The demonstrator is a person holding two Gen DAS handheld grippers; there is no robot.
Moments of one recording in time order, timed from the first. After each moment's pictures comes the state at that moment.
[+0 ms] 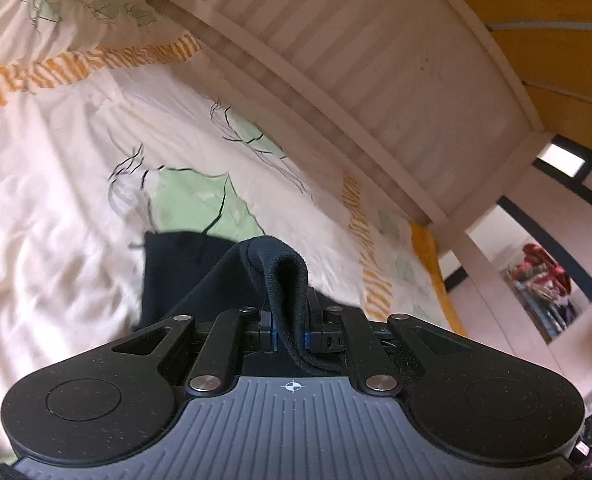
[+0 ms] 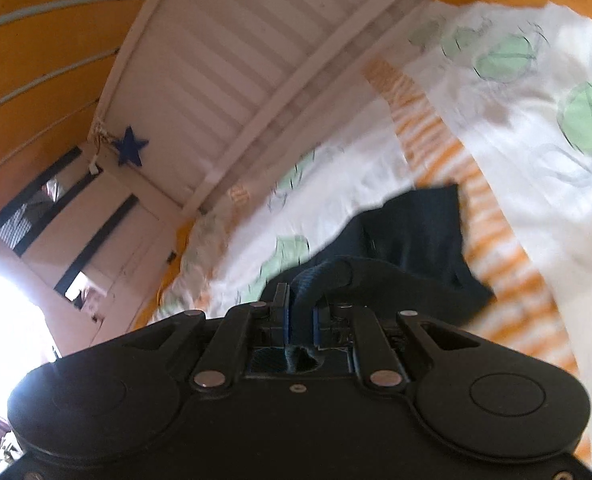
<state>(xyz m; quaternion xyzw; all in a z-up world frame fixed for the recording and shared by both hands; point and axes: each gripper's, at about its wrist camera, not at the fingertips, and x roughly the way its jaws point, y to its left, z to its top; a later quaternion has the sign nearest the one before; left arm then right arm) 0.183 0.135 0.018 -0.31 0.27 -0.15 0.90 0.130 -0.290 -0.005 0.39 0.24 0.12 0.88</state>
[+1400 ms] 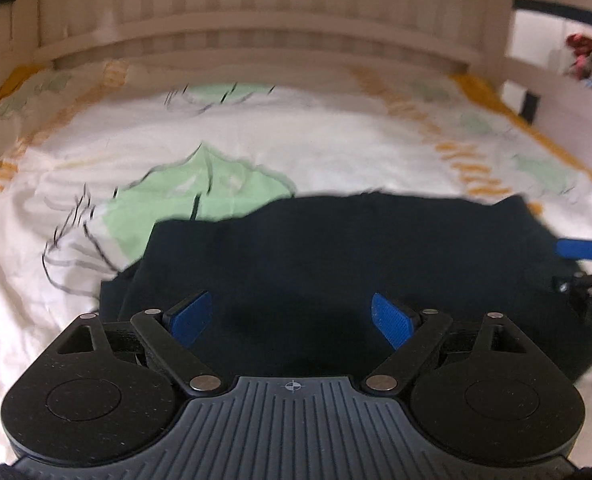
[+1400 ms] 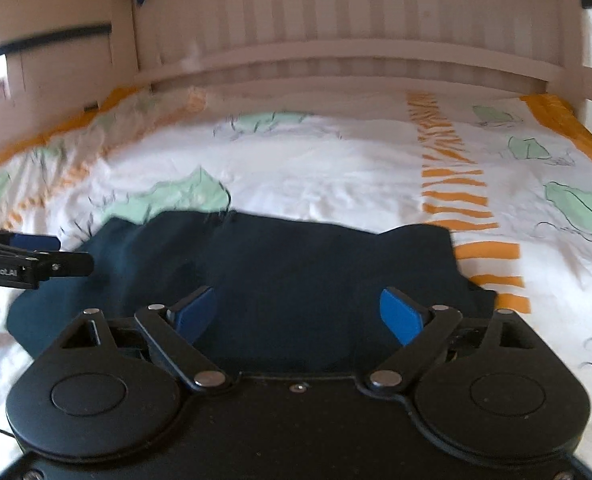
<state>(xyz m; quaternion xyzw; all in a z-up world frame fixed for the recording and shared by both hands) 0.282 0.012 -0.060 0.02 0.33 -0.12 0.94 0.263 -0.173 -0.064 0.00 0.29 0.07 0.95</state>
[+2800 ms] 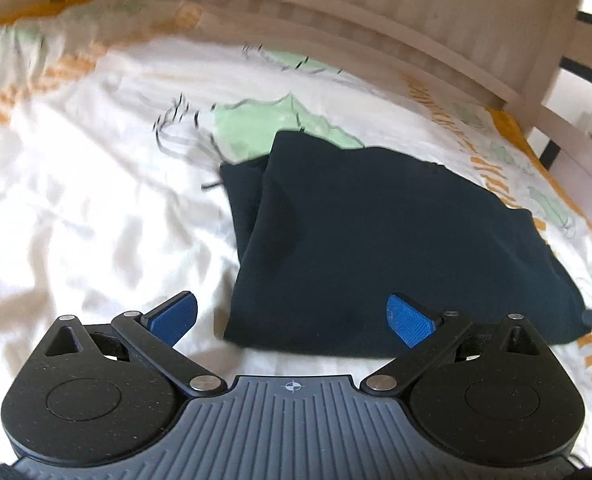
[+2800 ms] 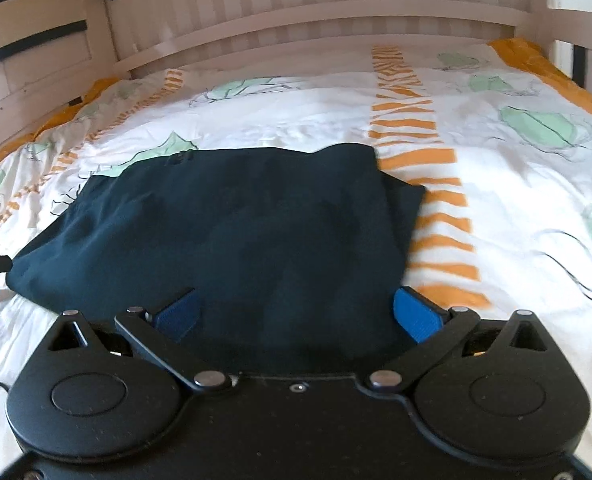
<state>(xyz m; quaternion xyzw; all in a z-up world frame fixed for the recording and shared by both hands) 0.214 0.126 -0.082 -0.11 0.36 -0.11 0.92 0.187 -0.249 -0.090 0.08 0.33 0.05 0.94</state>
